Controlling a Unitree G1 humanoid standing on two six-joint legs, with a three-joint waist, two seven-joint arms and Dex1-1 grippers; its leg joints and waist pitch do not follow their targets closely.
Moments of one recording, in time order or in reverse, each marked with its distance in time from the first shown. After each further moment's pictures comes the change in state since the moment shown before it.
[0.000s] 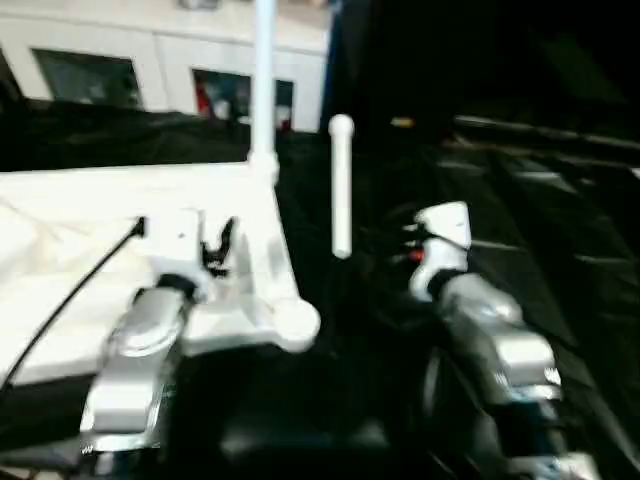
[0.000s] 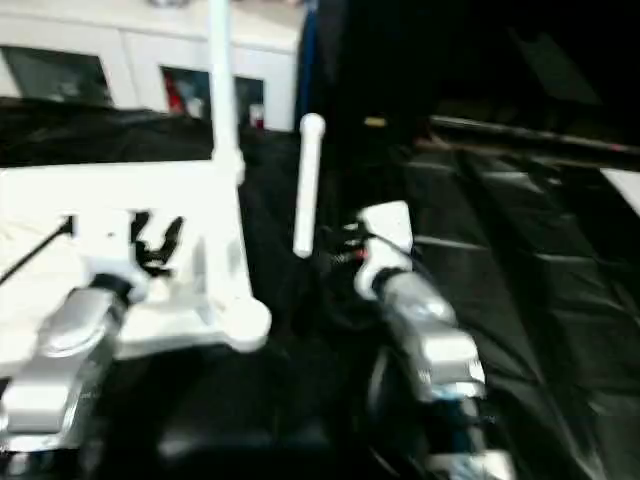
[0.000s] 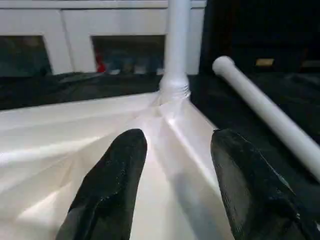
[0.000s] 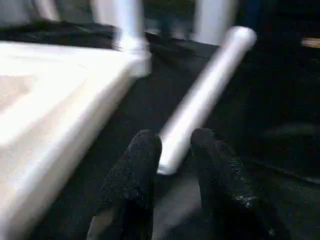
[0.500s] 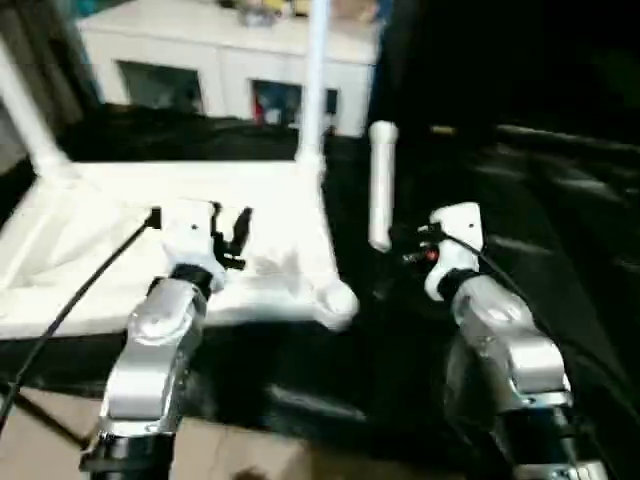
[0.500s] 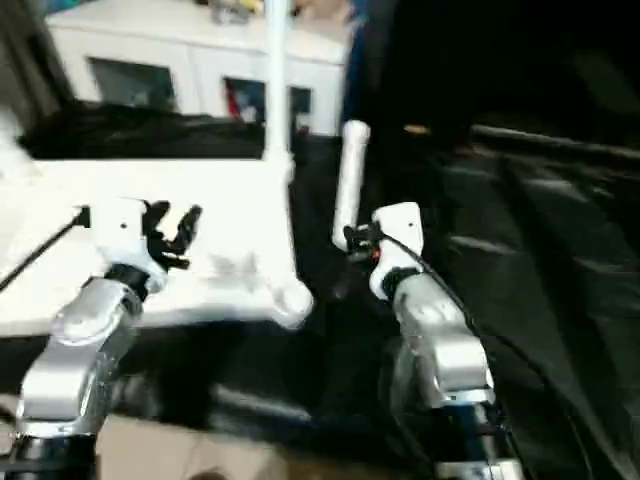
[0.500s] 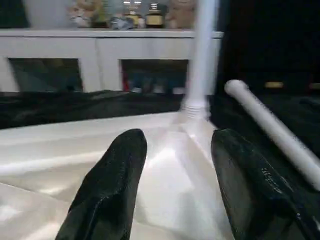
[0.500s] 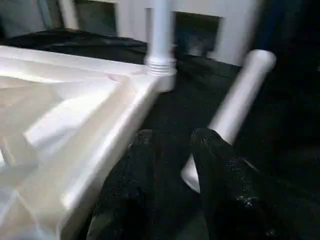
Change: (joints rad) left arm -0.070 -0.042 -0.030 0.039 -0.017 -0.060 -0.022; right arm 0.050 -0.055 -0.008 -0.054 -0.059 -0.031 -0.046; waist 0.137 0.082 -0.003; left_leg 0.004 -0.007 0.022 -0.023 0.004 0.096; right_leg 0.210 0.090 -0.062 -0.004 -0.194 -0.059
